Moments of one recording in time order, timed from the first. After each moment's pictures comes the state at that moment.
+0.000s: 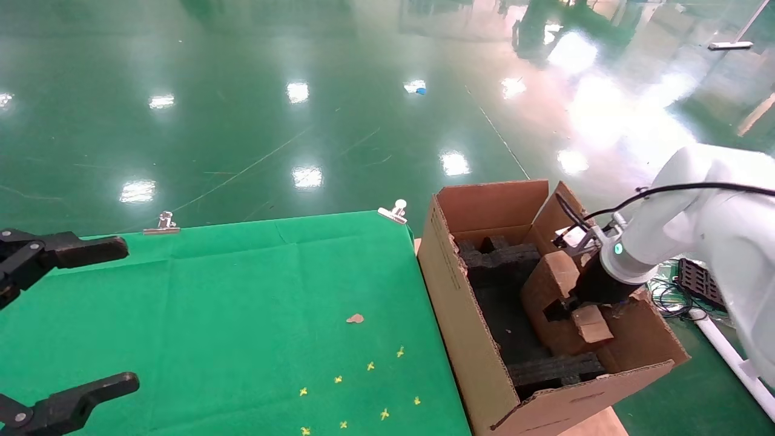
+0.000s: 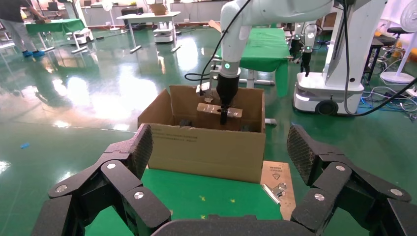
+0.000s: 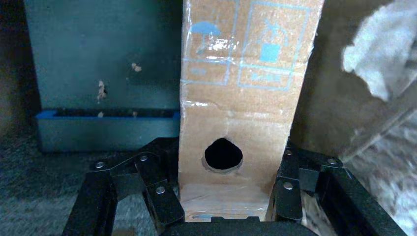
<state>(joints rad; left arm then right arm) -1.08 0.61 0.29 -1.28 0.72 1.49 -0.18 1.75 -1.00 -1.71 0.03 -1.38 -1.12 0.96</state>
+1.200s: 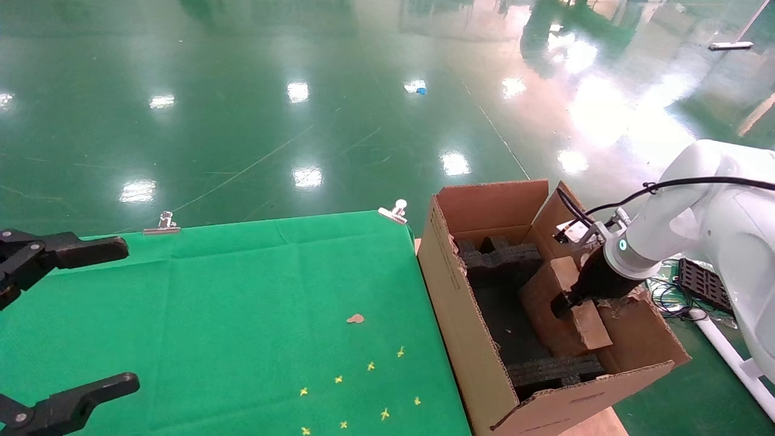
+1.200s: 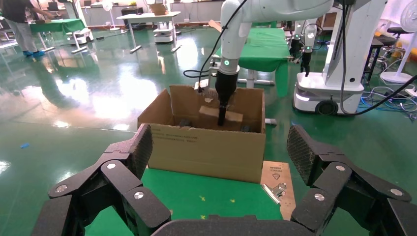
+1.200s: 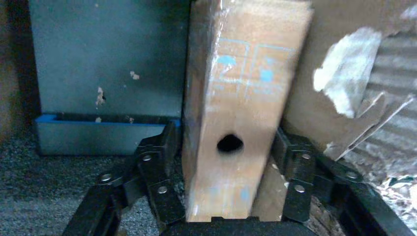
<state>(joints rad) -1.08 0.60 0.30 -1.28 0.72 1.49 -0.18 1.75 -1.01 -1.71 0.01 -1.38 -1.10 0.91</state>
